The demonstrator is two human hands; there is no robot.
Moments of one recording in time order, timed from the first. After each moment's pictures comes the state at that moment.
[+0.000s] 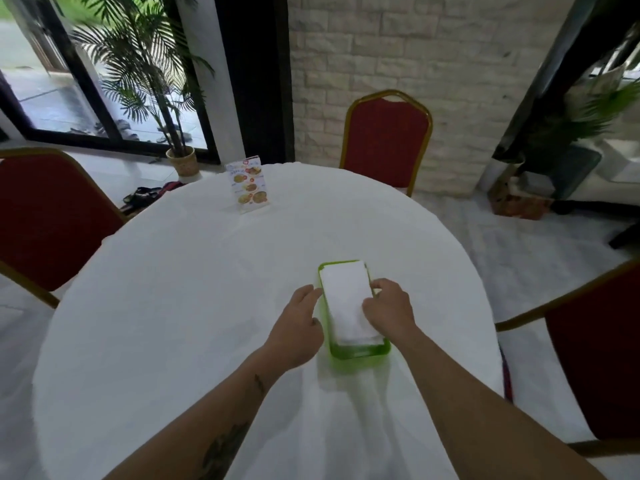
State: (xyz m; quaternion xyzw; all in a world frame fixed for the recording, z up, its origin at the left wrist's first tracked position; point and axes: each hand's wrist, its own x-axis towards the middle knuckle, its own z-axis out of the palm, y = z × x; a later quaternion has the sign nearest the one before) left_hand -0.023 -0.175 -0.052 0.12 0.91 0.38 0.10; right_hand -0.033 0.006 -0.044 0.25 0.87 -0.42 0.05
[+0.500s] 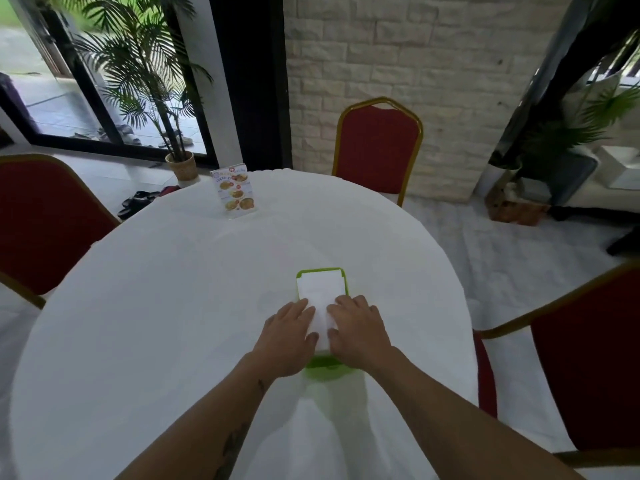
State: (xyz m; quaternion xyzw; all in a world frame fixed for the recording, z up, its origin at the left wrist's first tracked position) left_hand -0.023 -0.139 -0.064 0.17 0.97 0.13 0.14; right_hand -0.011 0.022 -0.059 -0.07 0.99 -0.10 0.05
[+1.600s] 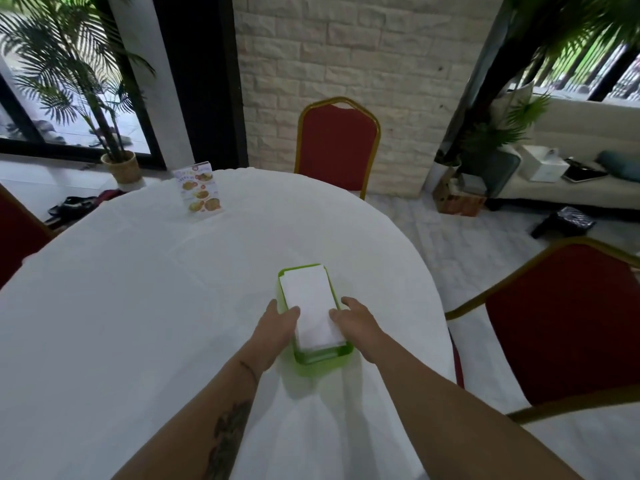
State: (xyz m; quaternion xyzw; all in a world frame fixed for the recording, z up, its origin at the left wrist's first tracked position) left_hand -0.048 -0.138 -0.070 -0.14 0.77 0.56 0.27; right_hand -0.010 0.018 -0.055 0.30 0.79 -0.51 0.14
